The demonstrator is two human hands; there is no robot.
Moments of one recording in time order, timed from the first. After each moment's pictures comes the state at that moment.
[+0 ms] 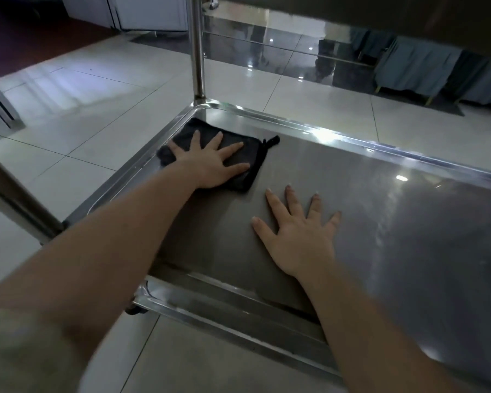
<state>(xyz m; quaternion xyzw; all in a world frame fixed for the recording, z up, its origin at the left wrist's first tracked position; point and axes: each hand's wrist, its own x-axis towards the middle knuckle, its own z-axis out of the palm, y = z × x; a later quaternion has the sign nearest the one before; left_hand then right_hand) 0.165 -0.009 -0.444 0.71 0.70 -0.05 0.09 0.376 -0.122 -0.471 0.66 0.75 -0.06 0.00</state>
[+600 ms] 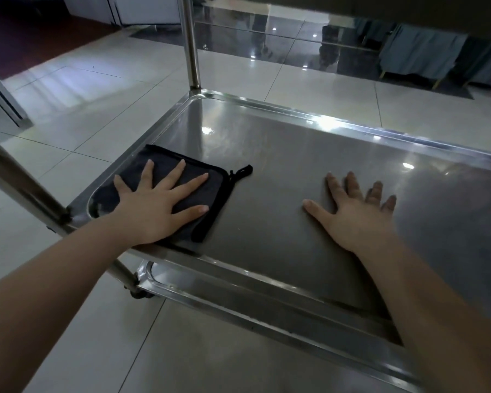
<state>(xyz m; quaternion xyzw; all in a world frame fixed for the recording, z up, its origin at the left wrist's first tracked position) 0.126 -0.147 -0.452 0.72 0.69 -0.03 0.09 0.476 -0.117 -0.443 0.72 0.69 -0.07 0.07</state>
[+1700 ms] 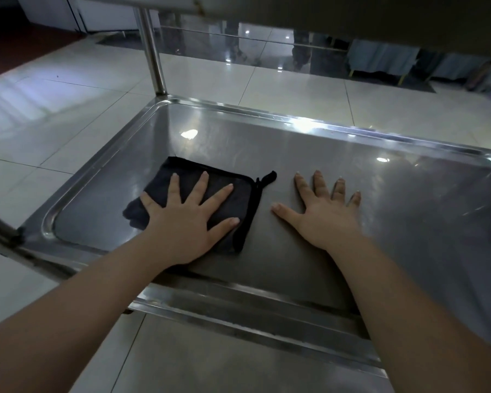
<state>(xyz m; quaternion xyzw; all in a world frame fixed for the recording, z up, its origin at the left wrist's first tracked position) 0.231 -0.142 -0.453 0.76 0.65 -0.04 0.05 0.487 -0.108 -0.460 0.70 0.70 -0.08 0.04</state>
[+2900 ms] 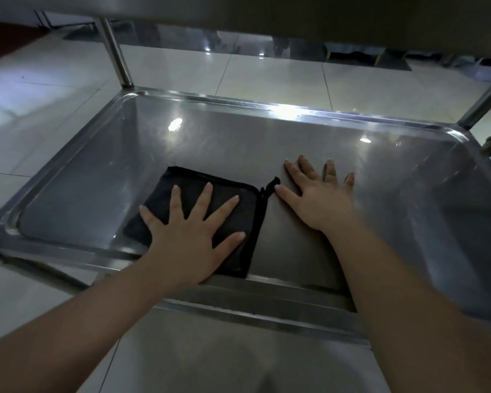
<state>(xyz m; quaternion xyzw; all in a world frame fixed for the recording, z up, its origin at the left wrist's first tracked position) 0.296 -0.173 -0.473 0.77 0.63 -0.02 0.03 0.552 -0.107 -0.457 0.70 0.71 -0.06 0.02</state>
